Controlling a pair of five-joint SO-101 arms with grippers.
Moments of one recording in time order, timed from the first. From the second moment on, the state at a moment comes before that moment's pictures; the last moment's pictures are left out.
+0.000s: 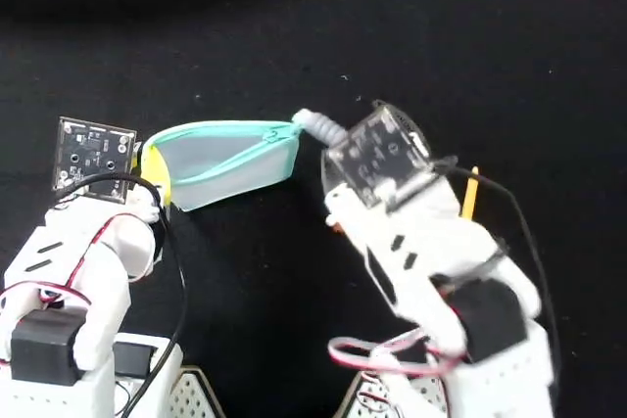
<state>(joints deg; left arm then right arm) 0.4 -69.0 39.9 70.7 -8.7 -23.4 -64.0 30.2 67.5 21.7</state>
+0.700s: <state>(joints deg) 0.4 -69.1 40.7 70.6 -8.7 -38.9 -64.0 20.4 80.3 21.0</state>
